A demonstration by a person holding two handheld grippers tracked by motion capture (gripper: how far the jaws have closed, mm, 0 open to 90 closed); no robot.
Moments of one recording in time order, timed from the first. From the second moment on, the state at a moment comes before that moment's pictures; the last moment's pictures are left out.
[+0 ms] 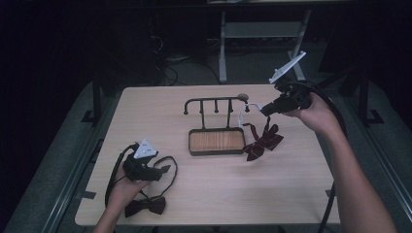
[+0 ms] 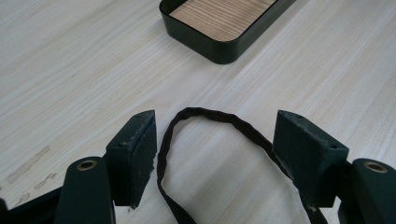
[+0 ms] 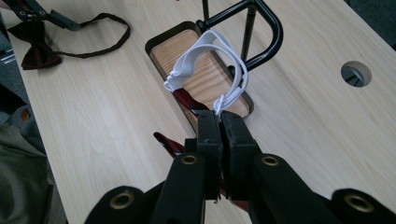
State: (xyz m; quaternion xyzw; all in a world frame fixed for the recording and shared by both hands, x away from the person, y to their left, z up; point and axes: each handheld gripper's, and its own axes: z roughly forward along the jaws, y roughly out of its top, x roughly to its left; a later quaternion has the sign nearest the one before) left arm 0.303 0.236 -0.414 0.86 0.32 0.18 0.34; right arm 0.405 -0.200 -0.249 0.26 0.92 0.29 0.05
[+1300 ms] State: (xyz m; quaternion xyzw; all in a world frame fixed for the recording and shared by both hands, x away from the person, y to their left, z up) left arm 0.303 0.238 -0.415 0.86 0.32 0.18 0.35; right arm 0.444 -0.204 -0.262 0.32 0.91 0.28 0.04
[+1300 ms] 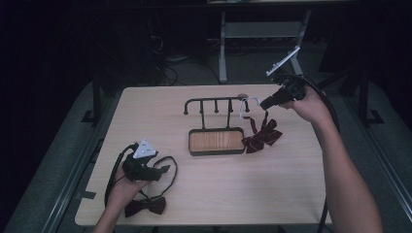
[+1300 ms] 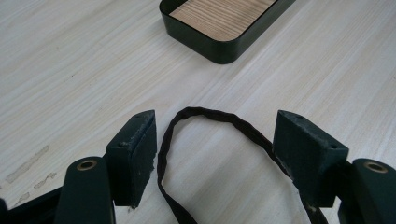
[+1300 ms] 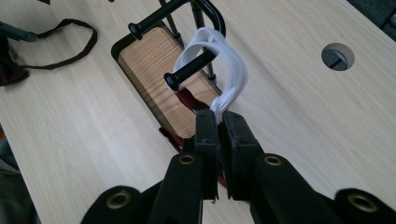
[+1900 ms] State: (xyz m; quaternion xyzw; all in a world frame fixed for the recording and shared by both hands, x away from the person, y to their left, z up) left arm 0.303 0.237 -0.415 0.87 0.32 0.17 0.34; right arm 0.440 -0.208 -0.273 0.31 0.91 0.28 0.02
